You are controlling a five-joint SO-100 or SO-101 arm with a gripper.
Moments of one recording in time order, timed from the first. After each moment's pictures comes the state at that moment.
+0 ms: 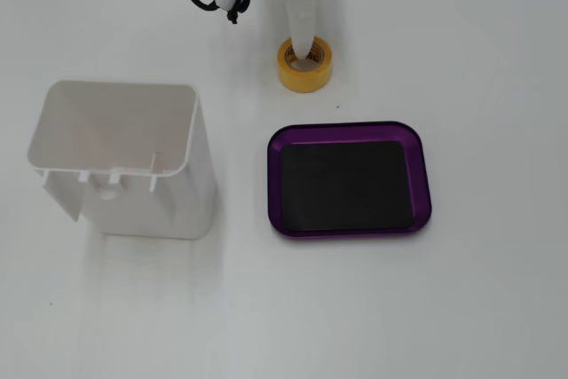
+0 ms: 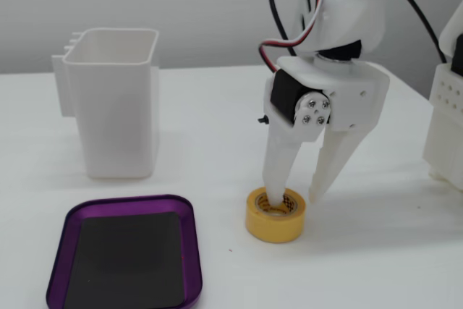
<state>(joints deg) -1.4 115.1 130.1 57.4 -14.3</state>
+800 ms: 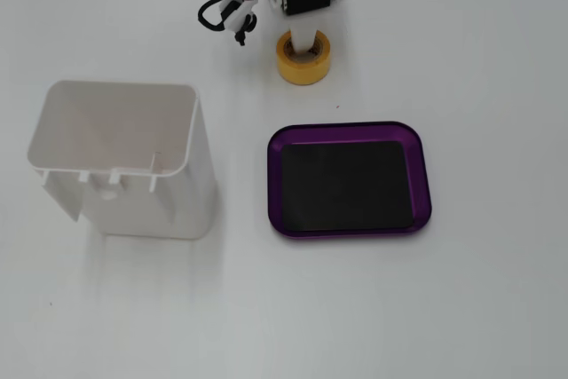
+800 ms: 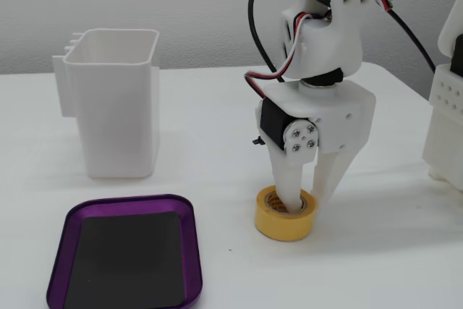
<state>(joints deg) -1.8 105.6 126.1 56.8 -14.4</state>
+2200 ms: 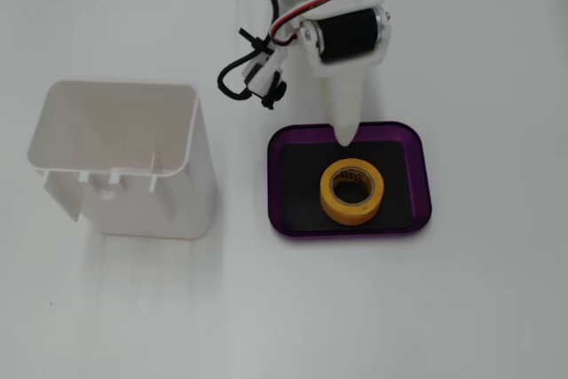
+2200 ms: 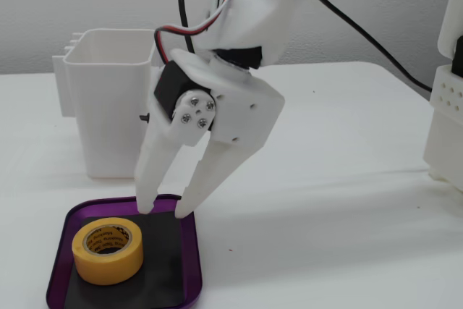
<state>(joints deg) -4.2 92.7 103.4 42.8 -14.3</state>
